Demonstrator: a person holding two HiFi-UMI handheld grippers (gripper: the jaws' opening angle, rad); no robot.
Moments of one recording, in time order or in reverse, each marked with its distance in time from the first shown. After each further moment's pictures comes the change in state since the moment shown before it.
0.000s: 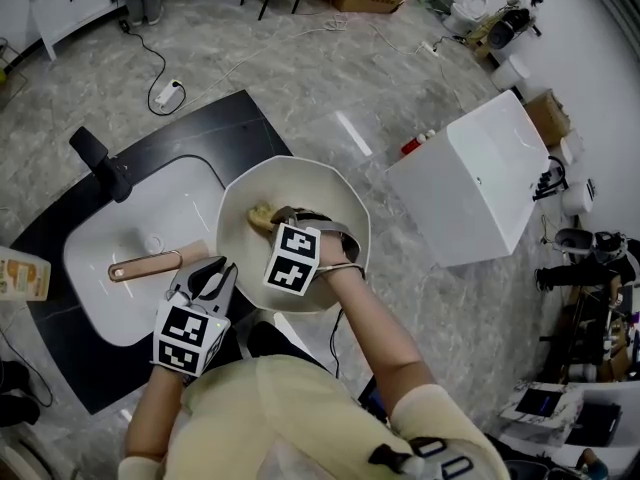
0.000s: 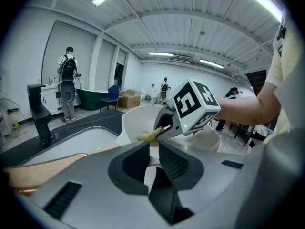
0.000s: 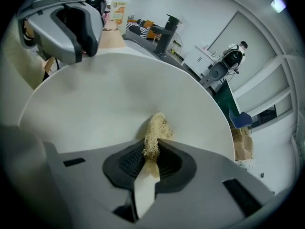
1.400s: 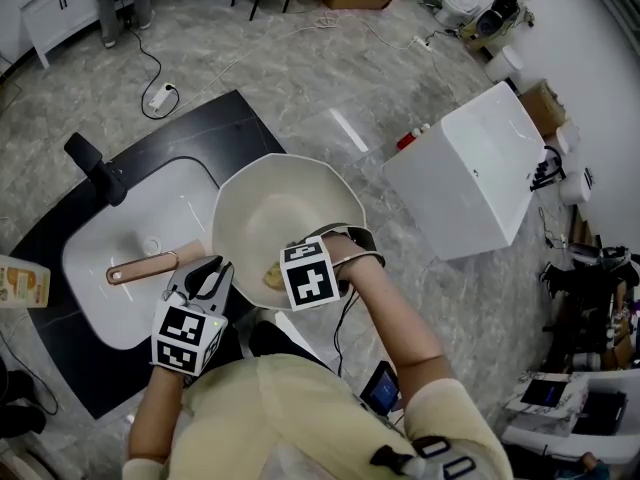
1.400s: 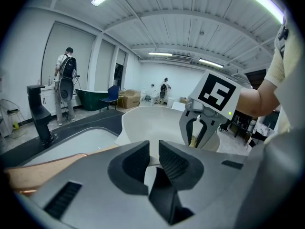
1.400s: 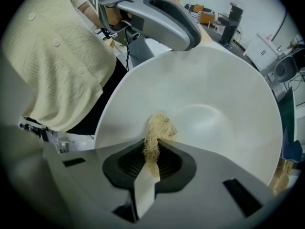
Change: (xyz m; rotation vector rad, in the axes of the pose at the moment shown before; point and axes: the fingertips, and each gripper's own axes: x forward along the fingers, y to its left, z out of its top) left arm 0.000 0.000 -0.001 0.006 0.004 0.000; right arm -0.059 0.105 -0.046 -0.353 0.142 0.588
